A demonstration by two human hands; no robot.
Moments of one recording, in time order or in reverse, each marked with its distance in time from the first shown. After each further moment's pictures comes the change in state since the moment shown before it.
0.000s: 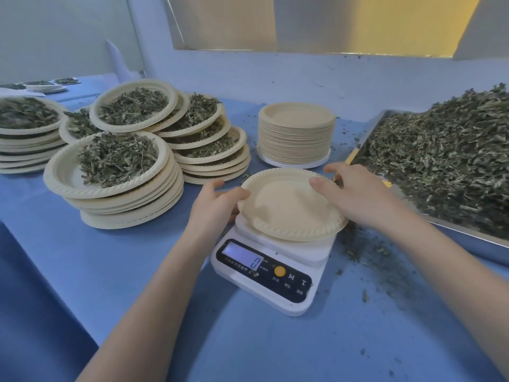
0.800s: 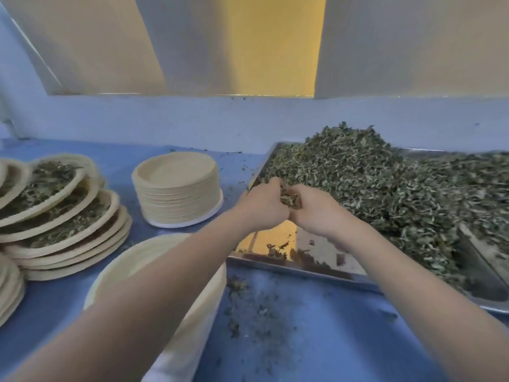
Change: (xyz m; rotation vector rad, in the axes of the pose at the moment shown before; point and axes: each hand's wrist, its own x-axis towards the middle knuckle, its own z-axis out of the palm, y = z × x) left_hand 0.041 0.098 0.241 0.884 -0.656 0.512; right_hand 0.031 0.108 -0.082 -0.117 -0.012 0.184
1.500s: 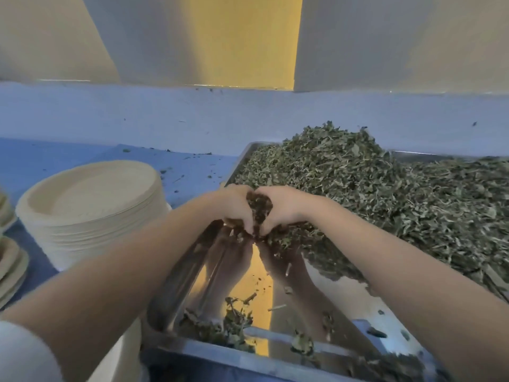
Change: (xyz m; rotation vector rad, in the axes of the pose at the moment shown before) left_hand 0.157 -0.045 0.017 0.028 -0.204 -0.152; right_hand 0.132 0.065 0.002 -0.067 -0.271 -0.075
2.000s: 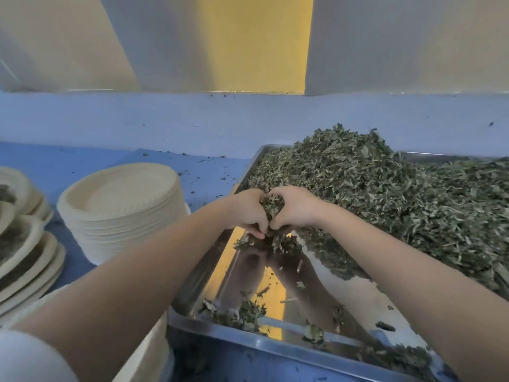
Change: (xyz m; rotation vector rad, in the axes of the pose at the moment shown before) left_hand -0.035 0.011 0.005 -0.453 -0.085 -0.029; right_hand -0.021 -0.012 0.008 0.370 0.085 0.034
